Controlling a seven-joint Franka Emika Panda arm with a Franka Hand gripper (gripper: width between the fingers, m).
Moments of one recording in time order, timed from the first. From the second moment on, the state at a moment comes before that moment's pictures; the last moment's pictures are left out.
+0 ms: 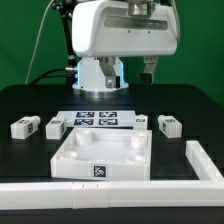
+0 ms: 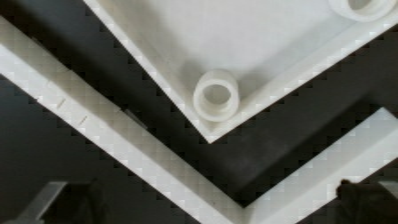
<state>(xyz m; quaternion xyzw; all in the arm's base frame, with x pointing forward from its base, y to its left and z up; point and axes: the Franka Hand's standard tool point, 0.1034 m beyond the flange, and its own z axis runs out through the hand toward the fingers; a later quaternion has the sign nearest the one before) 0.568 0.036 0.148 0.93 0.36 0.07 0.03</state>
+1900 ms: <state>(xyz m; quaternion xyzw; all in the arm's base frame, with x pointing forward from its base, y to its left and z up) 0.532 0.029 0.109 0.82 0.57 0.04 0.04</state>
